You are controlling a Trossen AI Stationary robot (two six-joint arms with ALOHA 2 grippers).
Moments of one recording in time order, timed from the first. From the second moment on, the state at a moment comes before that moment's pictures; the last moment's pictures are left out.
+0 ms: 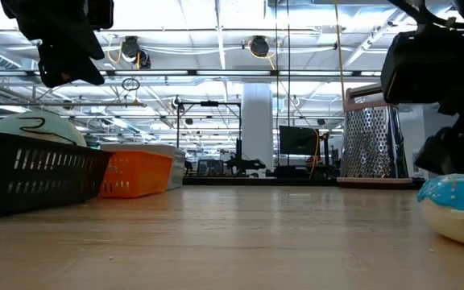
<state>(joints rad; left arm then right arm) -0.34 1.03 0.69 -0.39 -0.15 -0.84 0.57 1.59 0.62 0.15 -0.04 0.95</state>
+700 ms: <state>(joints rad) -0.34 1.03 0.69 -0.38 -0.24 -0.90 0.50 1.68 0.62 0.41 -0.24 0.65</state>
